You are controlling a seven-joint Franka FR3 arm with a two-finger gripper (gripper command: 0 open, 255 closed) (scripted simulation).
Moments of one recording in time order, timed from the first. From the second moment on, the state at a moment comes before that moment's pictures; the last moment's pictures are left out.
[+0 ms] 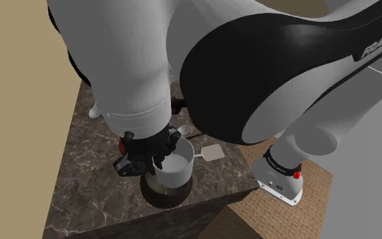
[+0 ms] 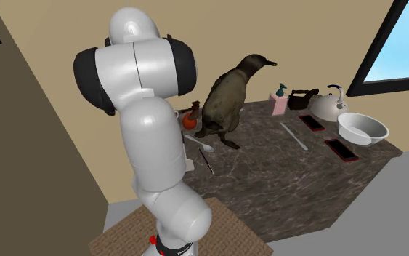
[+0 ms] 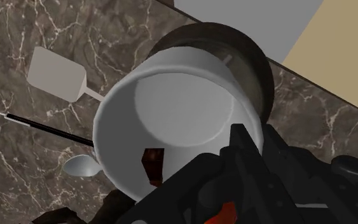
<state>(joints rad) 0.10 -0.04 0.99 -2.00 0.00 1.84 1.18</state>
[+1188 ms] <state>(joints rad) 0.11 0.00 0.99 -2.04 -0.03 1.90 1.20</state>
